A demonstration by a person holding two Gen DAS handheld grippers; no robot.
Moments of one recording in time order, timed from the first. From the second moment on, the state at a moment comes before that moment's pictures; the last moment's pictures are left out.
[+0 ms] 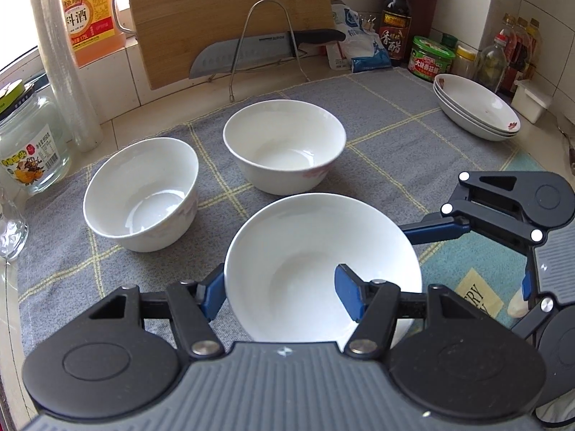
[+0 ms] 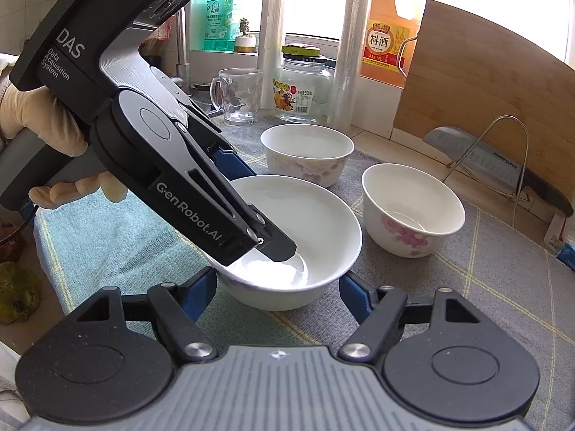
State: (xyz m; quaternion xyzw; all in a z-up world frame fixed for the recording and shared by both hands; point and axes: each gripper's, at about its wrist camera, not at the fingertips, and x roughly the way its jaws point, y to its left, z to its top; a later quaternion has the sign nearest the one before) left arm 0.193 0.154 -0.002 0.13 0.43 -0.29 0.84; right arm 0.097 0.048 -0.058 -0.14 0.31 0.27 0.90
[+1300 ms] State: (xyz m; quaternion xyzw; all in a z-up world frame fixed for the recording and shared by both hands) left arm 0.192 0.024 -0.018 0.16 0.42 -0.41 0.80; right arm 0.065 -0.056 -0.055 -0.10 0.35 0.13 0.92
